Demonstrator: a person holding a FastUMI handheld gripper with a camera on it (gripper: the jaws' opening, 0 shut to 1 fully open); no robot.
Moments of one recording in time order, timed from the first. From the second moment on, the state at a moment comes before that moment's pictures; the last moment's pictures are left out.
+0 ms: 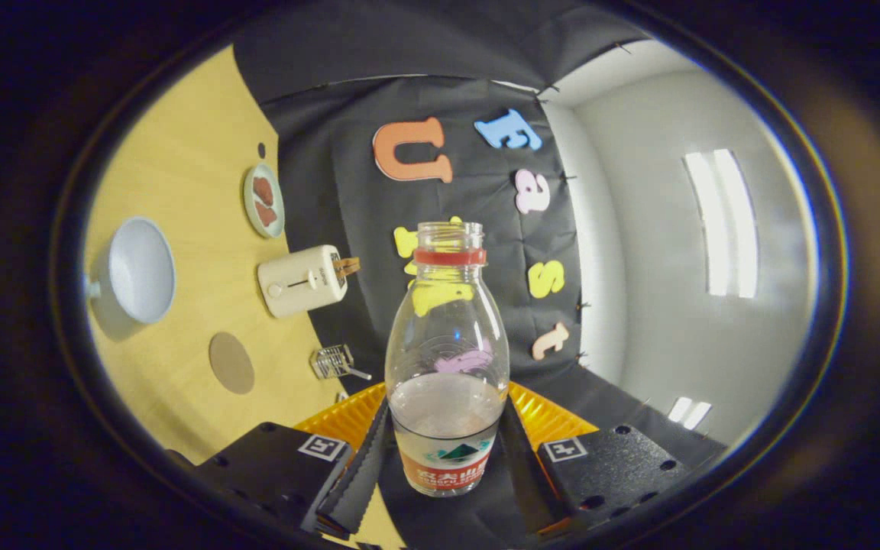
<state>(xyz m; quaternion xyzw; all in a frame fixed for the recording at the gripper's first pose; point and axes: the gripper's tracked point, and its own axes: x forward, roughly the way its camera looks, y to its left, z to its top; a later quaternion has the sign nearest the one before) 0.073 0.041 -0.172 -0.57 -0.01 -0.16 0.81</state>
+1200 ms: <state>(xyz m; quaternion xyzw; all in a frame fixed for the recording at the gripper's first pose) 0.124 0.032 -0.163 -0.07 0.06 -0.05 0.99</state>
